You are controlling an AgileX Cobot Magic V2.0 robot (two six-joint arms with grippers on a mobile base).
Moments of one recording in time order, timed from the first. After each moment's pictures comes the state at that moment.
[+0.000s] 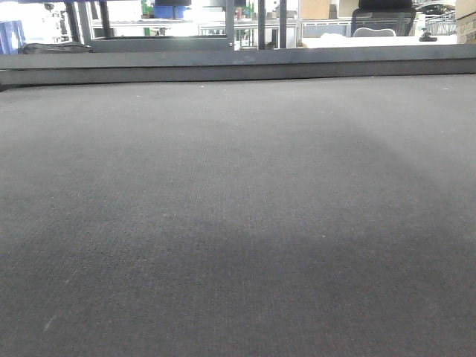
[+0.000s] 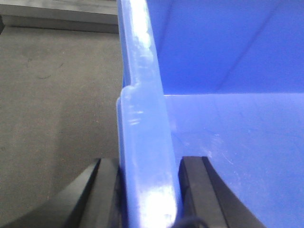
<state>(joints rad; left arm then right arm) 0.05 0.87 -1.43 -0.11 1.06 -0.05 0.34 0.94 -1.47 0.02 1.04 0.11</state>
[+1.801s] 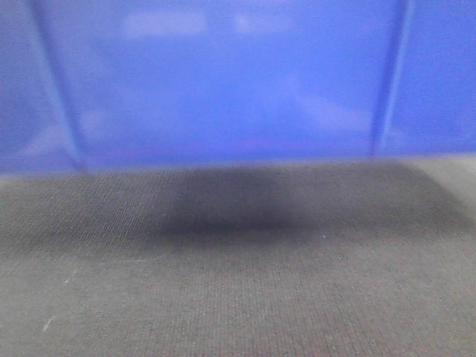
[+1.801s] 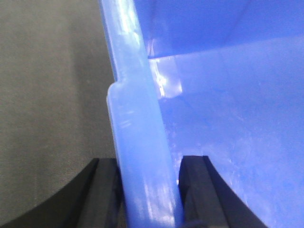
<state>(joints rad) -0.04 1.39 -1.46 -0.09 0.94 0.09 0.30 1.48 -1.60 -0.11 1.08 0.12</state>
